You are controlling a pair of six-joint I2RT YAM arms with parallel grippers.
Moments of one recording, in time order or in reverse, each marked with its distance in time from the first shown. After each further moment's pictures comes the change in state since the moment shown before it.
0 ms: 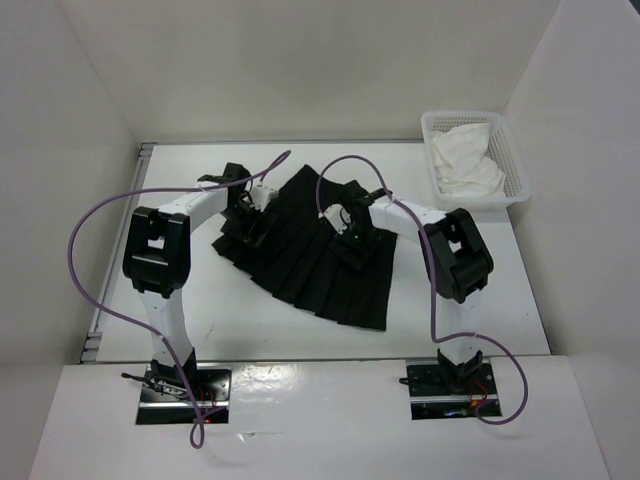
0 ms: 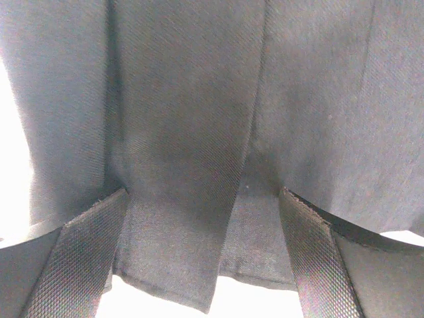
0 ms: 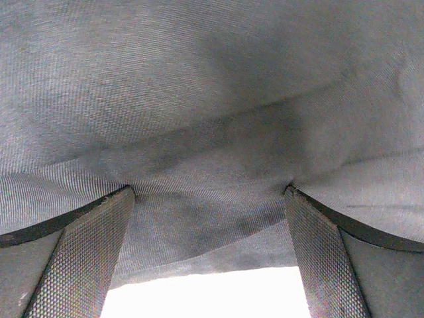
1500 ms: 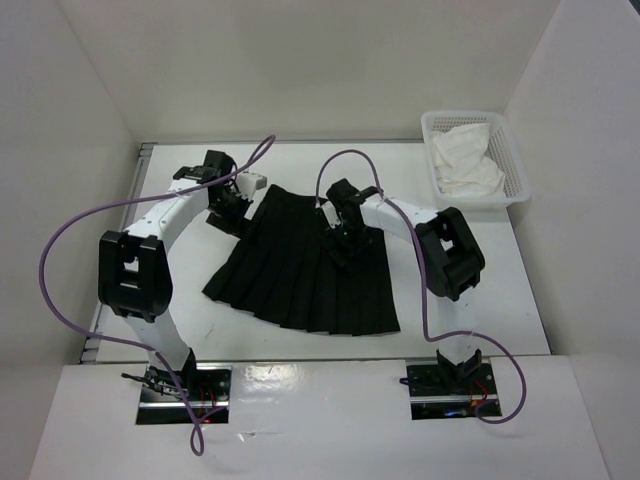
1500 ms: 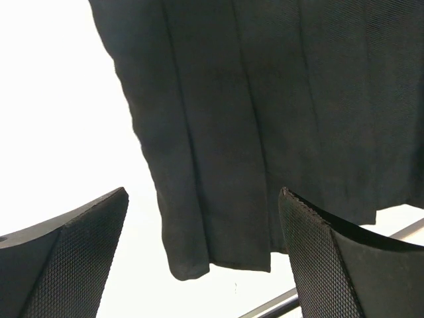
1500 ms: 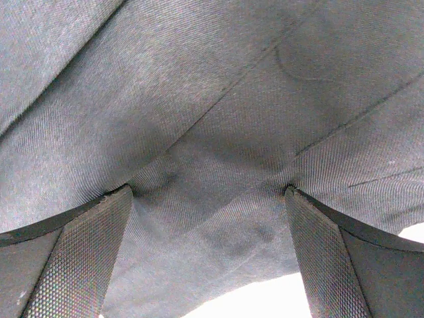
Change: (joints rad) left arm 0.024 -0.227 0.001 -0.124 -0.026 -0.001; right arm 0.040 0.045 0.077 -0.029 -0.016 0.283
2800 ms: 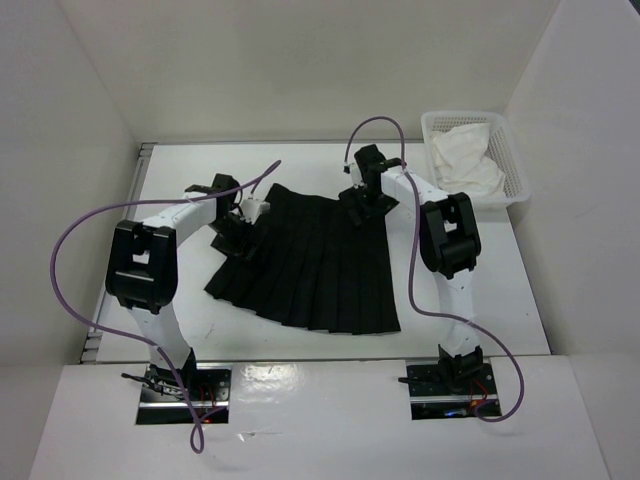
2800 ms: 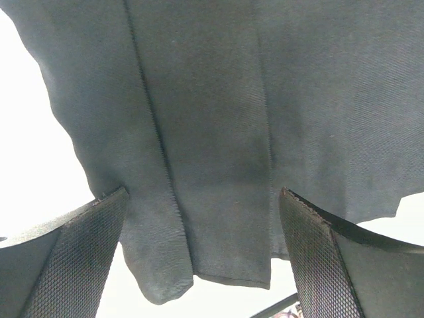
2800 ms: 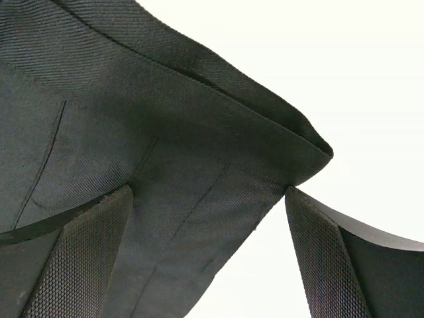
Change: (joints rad) left arm 0.000 0.074 -0.168 0.071 0.057 0.000; right arm -0.211 0.173 0.304 0.029 0.104 -0.023
